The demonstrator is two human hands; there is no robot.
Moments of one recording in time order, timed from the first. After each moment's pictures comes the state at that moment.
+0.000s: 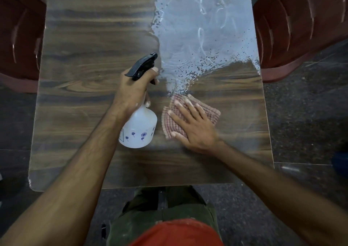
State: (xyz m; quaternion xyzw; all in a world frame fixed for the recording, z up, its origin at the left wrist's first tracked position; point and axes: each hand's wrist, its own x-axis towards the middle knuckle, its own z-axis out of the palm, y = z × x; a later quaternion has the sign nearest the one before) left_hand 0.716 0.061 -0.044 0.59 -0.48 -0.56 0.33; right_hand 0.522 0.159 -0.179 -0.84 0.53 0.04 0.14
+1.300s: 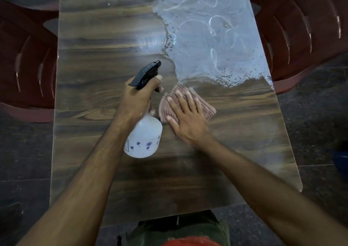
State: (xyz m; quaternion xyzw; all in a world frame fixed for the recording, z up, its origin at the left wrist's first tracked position) left_hand 0.772 0.007 -0.031 0.57 -0.48 -0.58 0.32; right_hand 0.613 0.063 -0.176 -0.73 0.67 0.01 0.14
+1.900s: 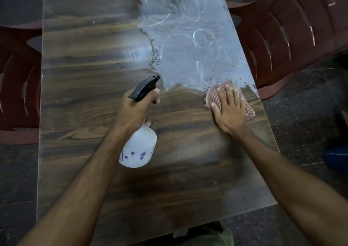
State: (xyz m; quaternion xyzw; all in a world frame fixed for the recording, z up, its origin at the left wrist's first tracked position) left_hand 0.753 -0.011 -0.036 0.55 -0.50 -0.60 0.29; right_hand 0.462 0.051 -0.173 -0.57 0.81 0.02 0.14
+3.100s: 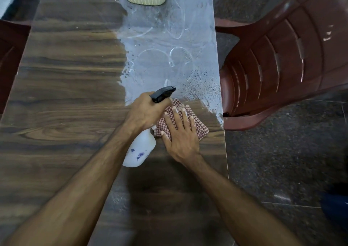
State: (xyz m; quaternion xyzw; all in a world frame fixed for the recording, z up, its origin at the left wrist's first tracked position) left_hand 0.559 -0.033 -0.038 0.66 -0.57 -0.47 0.18; right_hand 0.439 0.043 -0.186 -0.74 0.66 -0.05 0.13
